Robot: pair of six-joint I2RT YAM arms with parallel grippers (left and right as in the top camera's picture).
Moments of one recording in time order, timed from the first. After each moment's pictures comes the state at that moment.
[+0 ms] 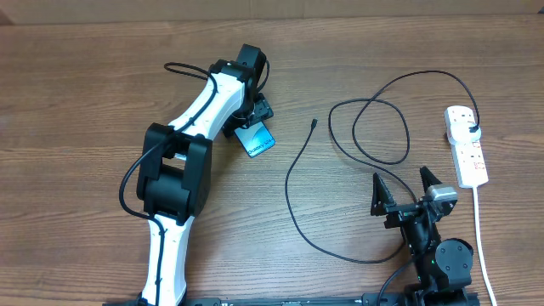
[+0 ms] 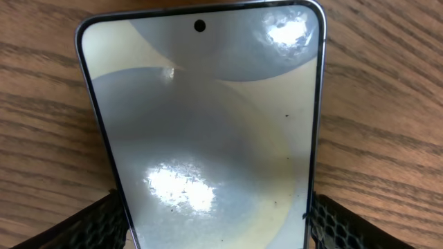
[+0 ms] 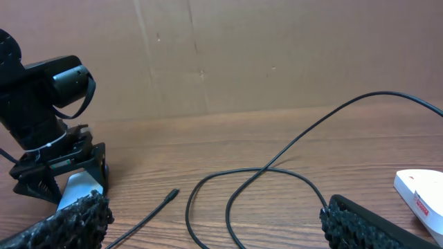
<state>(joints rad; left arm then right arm) -0.35 2.31 1.83 -0.97 -0.02 -0.82 0.13 0.01 0.02 -0.03 -0.04 0.14</state>
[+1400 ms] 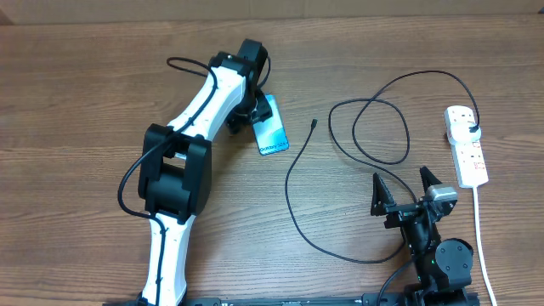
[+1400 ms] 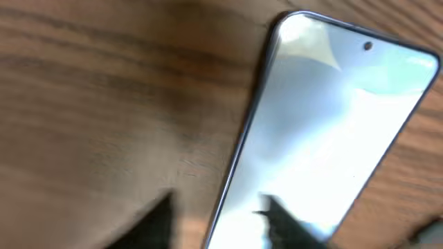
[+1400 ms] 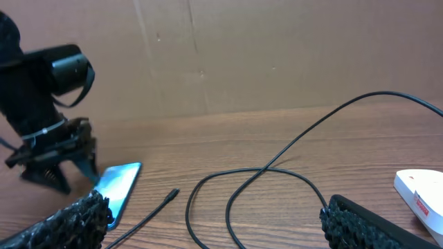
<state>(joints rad) -0.35 2.32 1.95 -1.11 0.06 -0.81 0.13 0.01 0.02 -0.03 -0.04 0.14</state>
